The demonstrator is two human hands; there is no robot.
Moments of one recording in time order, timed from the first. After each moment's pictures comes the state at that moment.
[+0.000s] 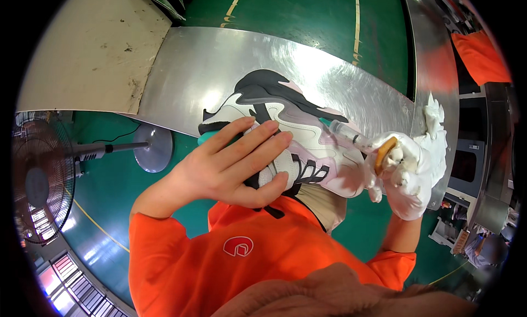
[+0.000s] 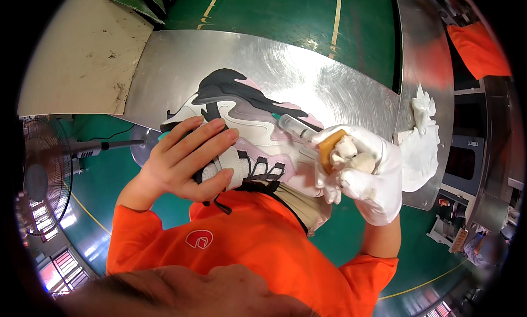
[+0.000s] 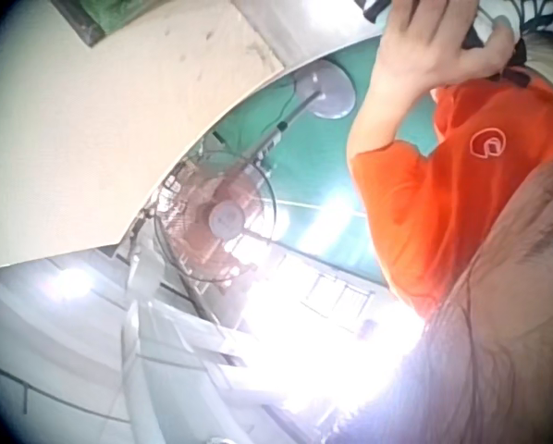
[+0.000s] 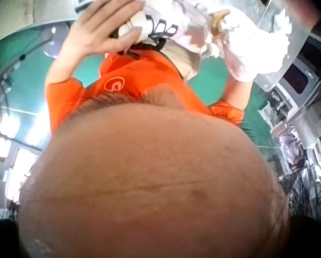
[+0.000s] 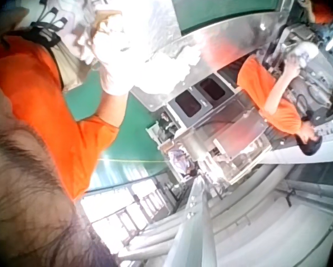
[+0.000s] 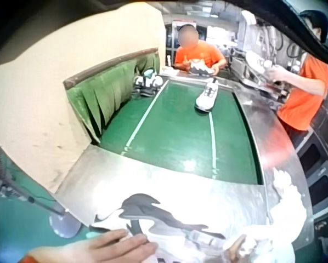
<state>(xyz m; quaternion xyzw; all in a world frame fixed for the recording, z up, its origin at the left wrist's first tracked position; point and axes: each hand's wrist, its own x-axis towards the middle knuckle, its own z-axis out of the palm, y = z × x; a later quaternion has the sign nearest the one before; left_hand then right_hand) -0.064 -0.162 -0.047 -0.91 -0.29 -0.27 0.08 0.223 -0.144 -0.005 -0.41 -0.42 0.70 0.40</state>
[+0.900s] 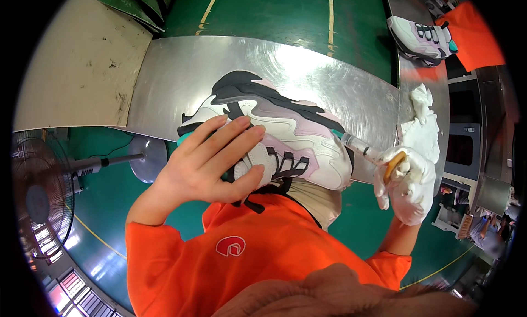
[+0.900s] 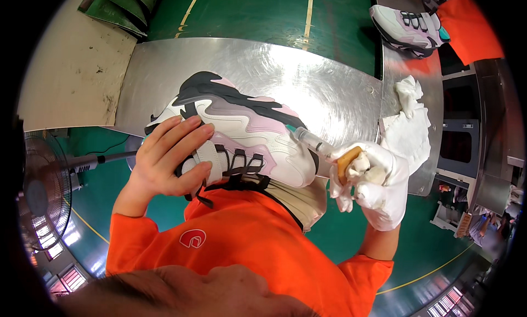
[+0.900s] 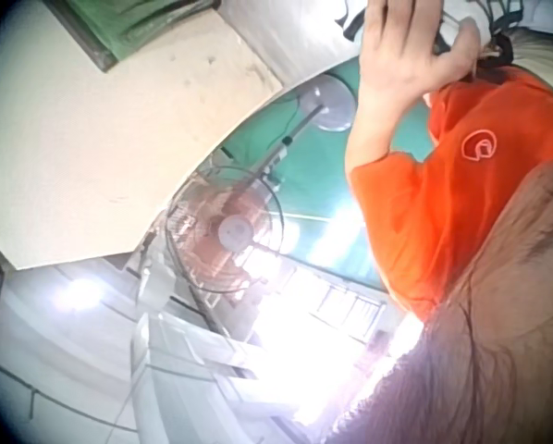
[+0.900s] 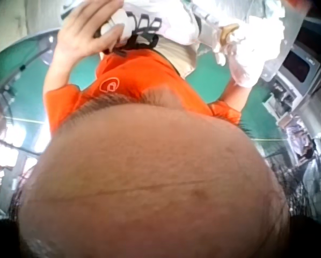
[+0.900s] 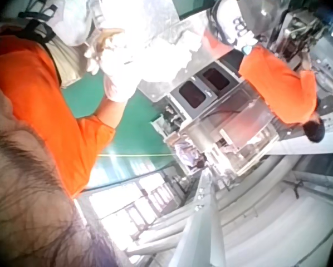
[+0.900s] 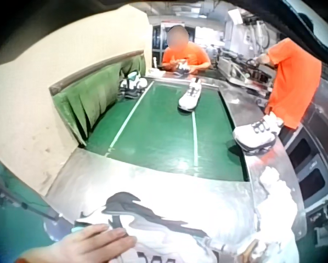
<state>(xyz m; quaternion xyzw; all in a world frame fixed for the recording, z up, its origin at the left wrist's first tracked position) -0.055 -0.158 -0.041 -0.91 -0.29 -0.28 0.09 0.269 -0.175 -0.006 -0.44 -0.41 0.67 0.44</state>
